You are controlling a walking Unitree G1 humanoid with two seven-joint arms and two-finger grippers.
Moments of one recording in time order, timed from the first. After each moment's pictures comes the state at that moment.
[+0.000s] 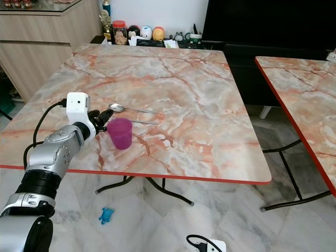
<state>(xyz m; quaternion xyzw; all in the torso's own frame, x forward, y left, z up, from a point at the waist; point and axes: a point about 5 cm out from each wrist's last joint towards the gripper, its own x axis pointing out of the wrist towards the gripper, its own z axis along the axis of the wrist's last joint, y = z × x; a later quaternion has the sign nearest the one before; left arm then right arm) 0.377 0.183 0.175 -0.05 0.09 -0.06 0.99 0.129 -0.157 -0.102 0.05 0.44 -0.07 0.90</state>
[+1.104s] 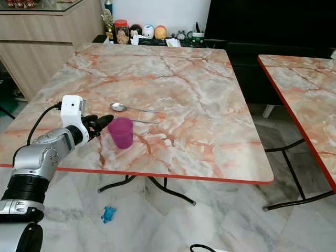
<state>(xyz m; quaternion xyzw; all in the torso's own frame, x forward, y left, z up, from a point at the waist) 0.362 0.183 0.172 -0.05 0.12 -0.15 0.98 0.108 -0.162 -0.108 0.05 0.46 -0.07 0.88</state>
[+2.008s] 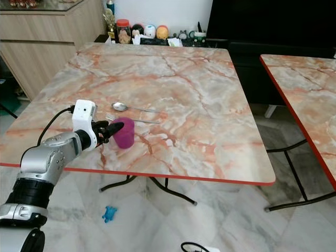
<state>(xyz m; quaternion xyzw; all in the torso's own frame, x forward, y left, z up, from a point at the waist) 0.356 0.161 0.168 -0.03 0.15 -0.20 0.97 0.107 -0.147 -0.109 0.05 0.46 -0.06 0.88</state>
